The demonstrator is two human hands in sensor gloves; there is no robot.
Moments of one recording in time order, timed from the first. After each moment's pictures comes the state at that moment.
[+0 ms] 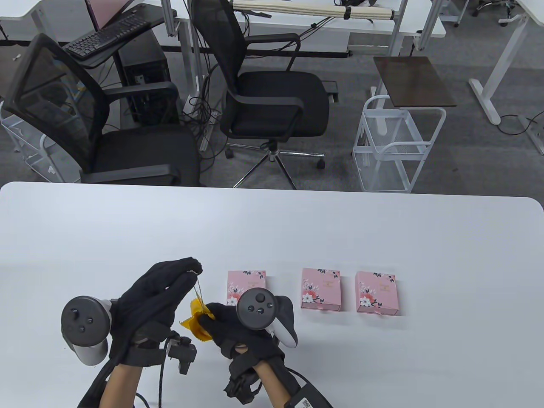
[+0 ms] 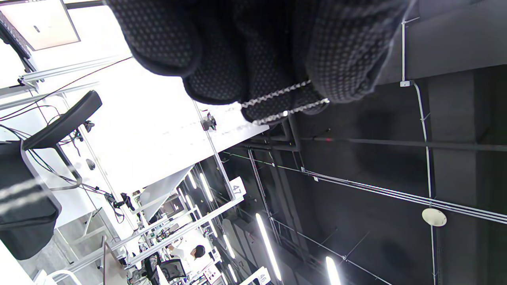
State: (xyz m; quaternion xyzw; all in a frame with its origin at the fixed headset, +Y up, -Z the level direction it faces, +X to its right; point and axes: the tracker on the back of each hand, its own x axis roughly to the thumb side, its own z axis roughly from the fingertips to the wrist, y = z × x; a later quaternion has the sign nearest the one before) left_hand -0.242 -0.573 -0.262 0.22 -0.16 0.56 0.79; right_hand -0.039 -0.687 -0.306 0.23 0.13 0.87 0.40
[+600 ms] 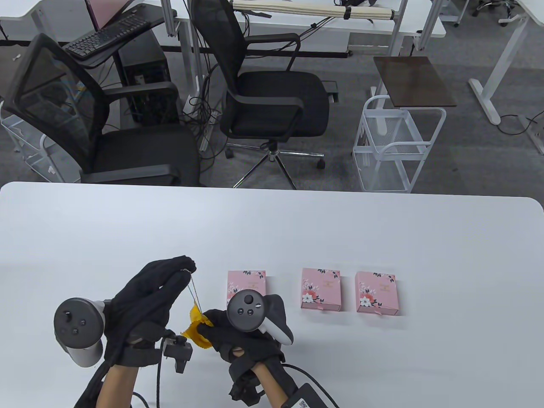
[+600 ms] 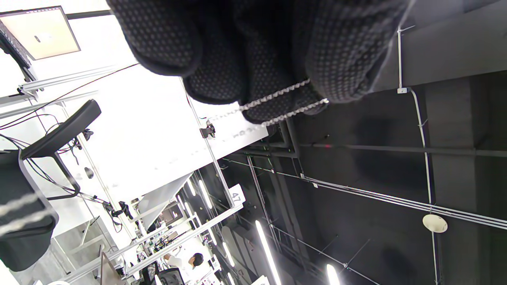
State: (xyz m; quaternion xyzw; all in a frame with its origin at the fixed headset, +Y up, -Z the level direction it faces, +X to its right) left_hand -0.249 -0.569 -0.259 0.24 -0.15 0.56 0.78; right_hand -0.043 -0.690 -0.305 0.23 0.17 0.89 0.35
